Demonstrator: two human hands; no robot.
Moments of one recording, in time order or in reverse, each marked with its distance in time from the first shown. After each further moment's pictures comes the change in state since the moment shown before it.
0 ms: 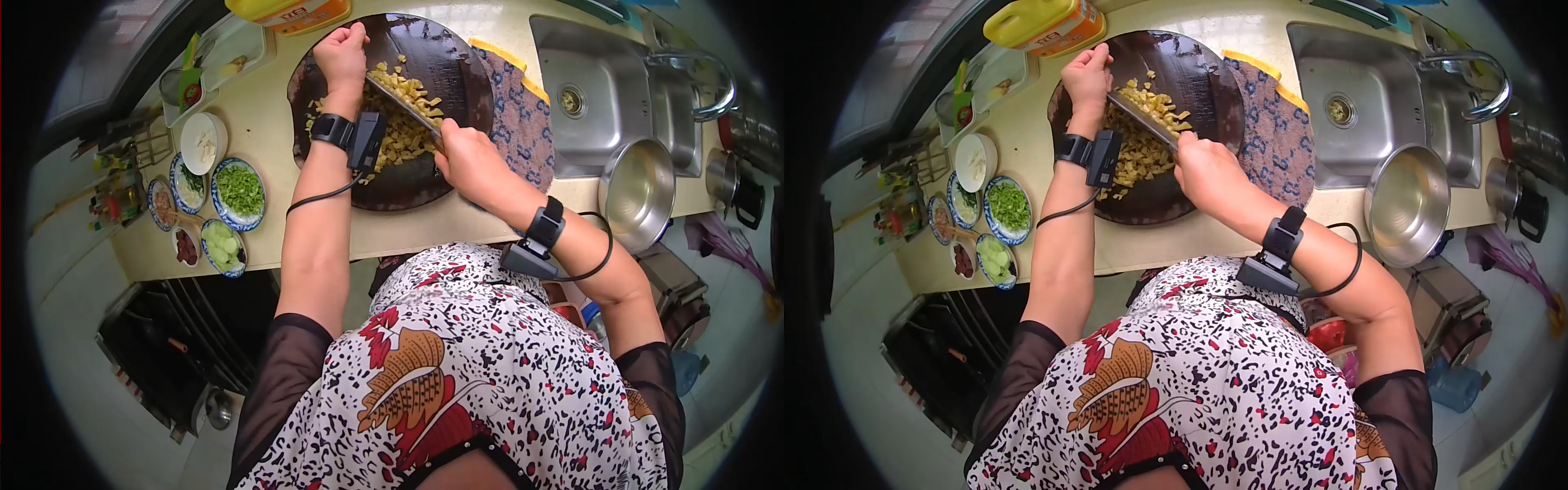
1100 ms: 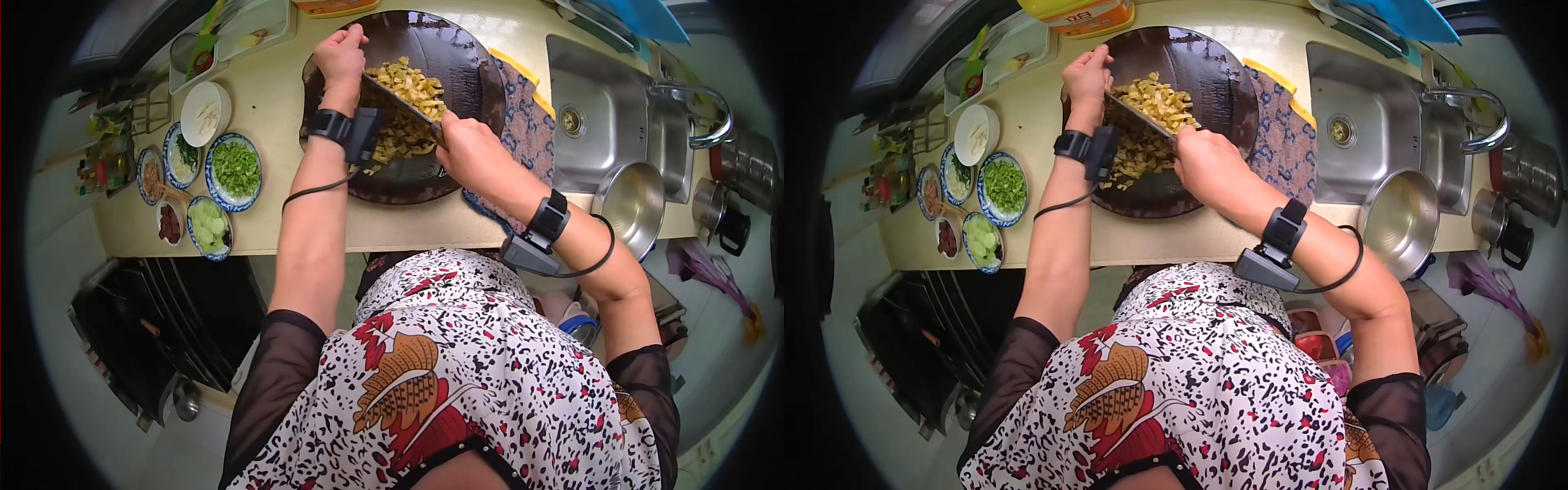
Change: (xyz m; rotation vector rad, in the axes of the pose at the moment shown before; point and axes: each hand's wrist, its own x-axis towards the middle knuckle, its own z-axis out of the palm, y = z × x) left_hand -0.018 0.015 -0.036 -0.093 0.146 -0.038; right_hand 0.014 -0.026 -0.006 -0.101 -0.062 -0.100
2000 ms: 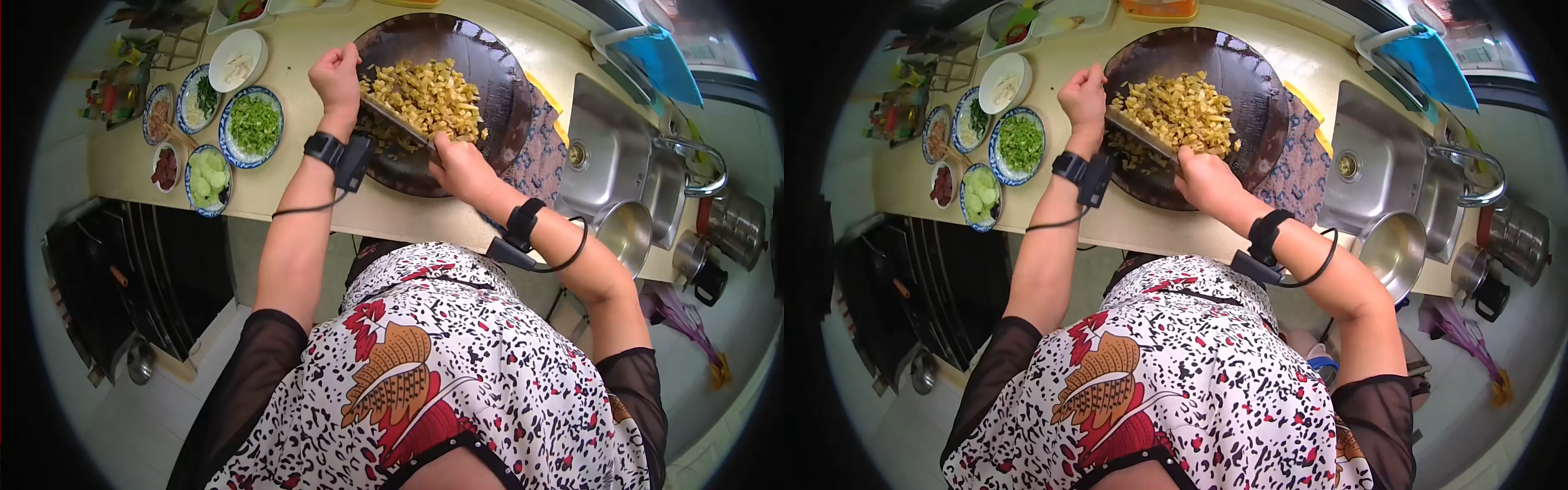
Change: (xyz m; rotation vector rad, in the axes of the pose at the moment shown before) left_hand -0.041 -0.002 -0.093 -0.025 0.259 0.130; right_hand 0.004 -0.021 0.051 -0.036 -0.190 -0.145
